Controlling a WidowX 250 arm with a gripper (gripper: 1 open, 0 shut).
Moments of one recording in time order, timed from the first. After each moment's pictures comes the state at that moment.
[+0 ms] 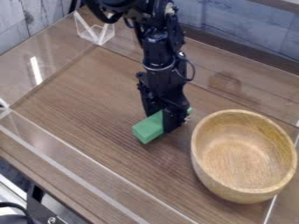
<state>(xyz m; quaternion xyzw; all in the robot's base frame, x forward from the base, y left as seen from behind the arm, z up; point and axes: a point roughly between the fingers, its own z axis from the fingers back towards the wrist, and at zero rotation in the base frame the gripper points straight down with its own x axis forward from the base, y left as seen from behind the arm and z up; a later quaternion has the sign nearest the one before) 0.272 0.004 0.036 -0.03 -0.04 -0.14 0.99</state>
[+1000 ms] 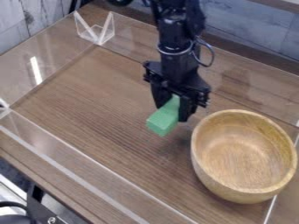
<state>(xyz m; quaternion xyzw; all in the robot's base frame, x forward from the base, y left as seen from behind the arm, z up) 0.278 -0.005 0.059 -0.03 -0.04 -0.05 1.00</state>
